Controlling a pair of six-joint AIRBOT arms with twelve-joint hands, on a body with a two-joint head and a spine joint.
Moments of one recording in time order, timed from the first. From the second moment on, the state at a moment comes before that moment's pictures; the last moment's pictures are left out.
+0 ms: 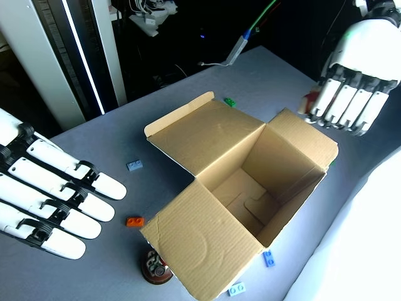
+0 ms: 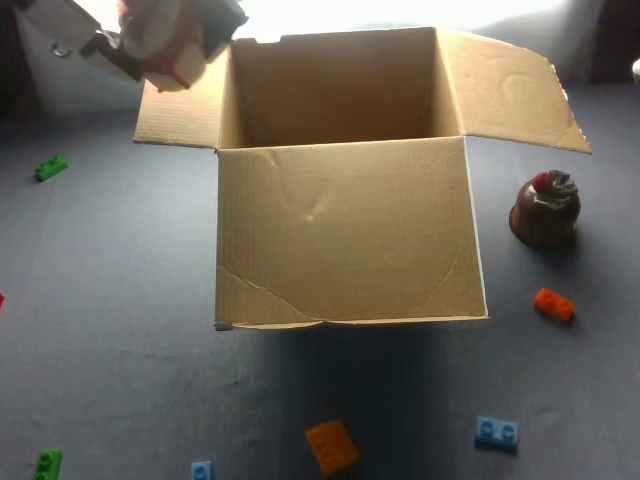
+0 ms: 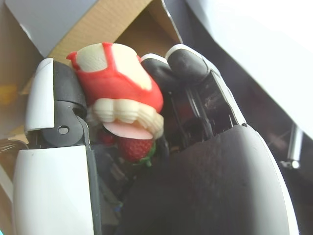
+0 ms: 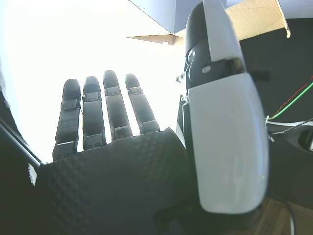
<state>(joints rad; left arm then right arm) -0.23 -1.28 1.95 2.03 -1.19 -0.56 -0.21 -0.37 0.68 -0.03 0.26 -1.03</state>
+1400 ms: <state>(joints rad) -0.16 -1.45 1.83 2.14 -0.97 -0.49 -0.21 -0.37 0.68 -0.03 0.23 -1.03</state>
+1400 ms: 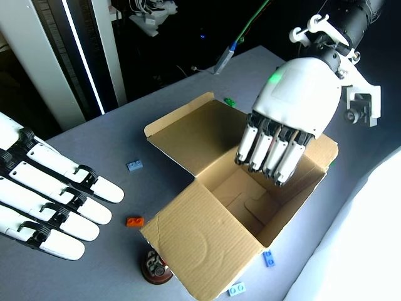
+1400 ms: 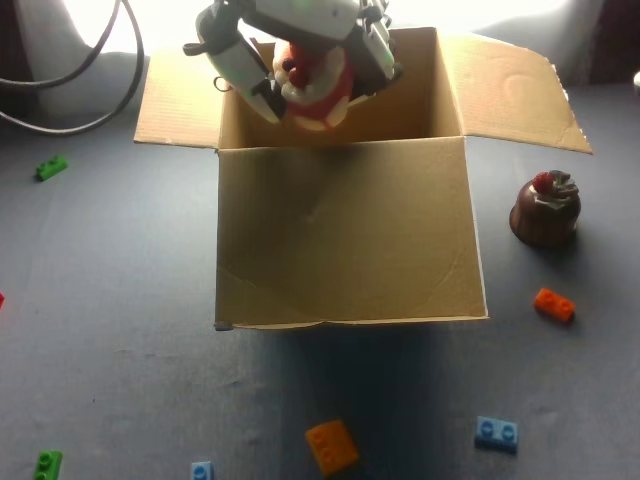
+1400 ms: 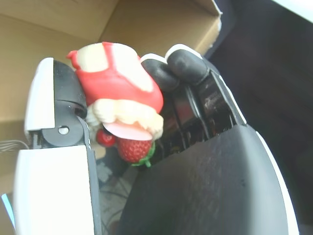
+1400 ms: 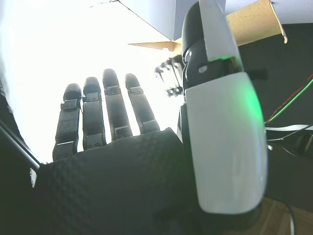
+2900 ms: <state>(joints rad) -0.27 -1.34 1.93 2.18 -0.97 -0.46 -0.37 -0.64 0.98 0.17 0.24 -0.61</state>
